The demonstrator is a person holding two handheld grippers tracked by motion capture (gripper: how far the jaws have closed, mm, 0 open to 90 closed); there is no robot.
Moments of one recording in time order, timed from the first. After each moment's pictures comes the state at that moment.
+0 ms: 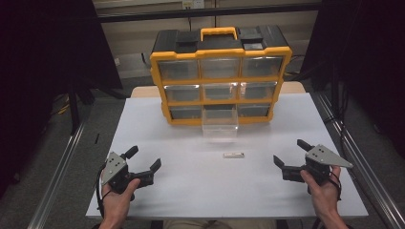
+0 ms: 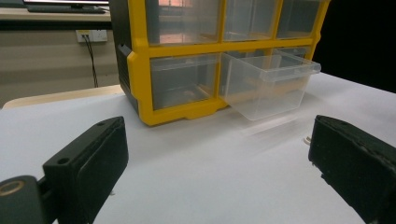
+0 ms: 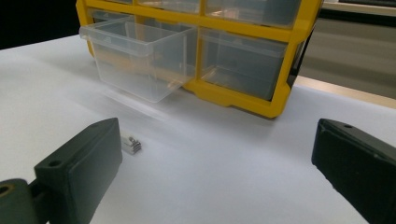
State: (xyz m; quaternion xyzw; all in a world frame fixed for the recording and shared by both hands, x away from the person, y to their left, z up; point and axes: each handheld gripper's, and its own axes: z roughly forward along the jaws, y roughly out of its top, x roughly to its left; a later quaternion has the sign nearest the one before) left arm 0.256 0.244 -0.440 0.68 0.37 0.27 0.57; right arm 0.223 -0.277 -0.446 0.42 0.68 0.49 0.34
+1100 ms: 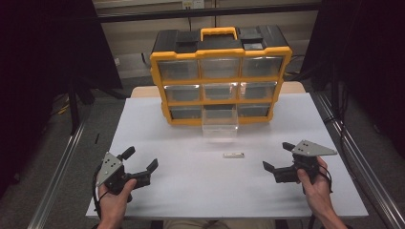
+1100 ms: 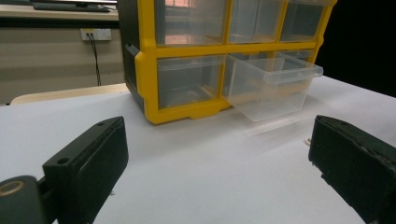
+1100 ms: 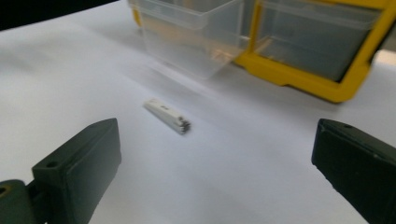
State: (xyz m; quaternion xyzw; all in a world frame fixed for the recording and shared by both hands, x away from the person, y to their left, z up) left arm 0.253 0.251 -0.437 0.68 0.37 0.27 0.57; right arm 0.236 -0.256 -0.437 0.40 0.75 0.47 0.23
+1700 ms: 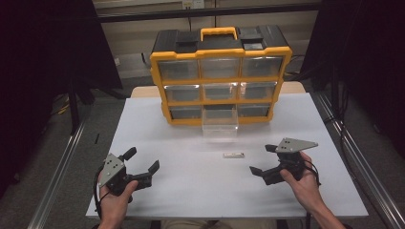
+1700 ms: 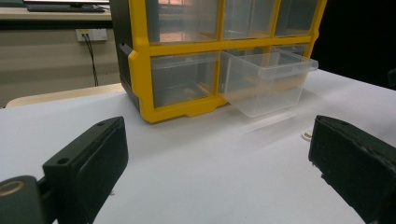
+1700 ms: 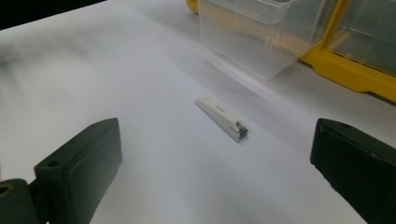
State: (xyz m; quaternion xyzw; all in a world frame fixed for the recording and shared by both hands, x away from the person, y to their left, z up) left arm 0.251 0.248 -0.437 0.69 0.36 0.27 0.57; right arm 0.250 -0.226 -0.434 0.35 0.79 0.47 0.16
